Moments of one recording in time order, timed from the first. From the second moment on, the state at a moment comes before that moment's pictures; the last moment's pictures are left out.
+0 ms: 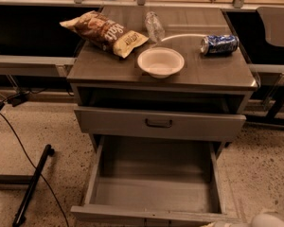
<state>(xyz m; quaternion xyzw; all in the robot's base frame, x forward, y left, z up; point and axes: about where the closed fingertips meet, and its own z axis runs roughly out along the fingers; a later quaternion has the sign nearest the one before) 0.288 -0.188 0.398 -0.67 0.64 0.19 0.32</state>
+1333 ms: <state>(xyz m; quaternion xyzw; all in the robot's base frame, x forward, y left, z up) 0.313 -0.198 0.333 -0.62 0.68 0.16 0.35</state>
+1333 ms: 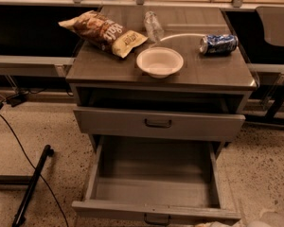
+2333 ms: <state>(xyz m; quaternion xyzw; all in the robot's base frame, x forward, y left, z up) 0.337 -0.194 0.345 -0.61 0.66 0.17 0.41</state>
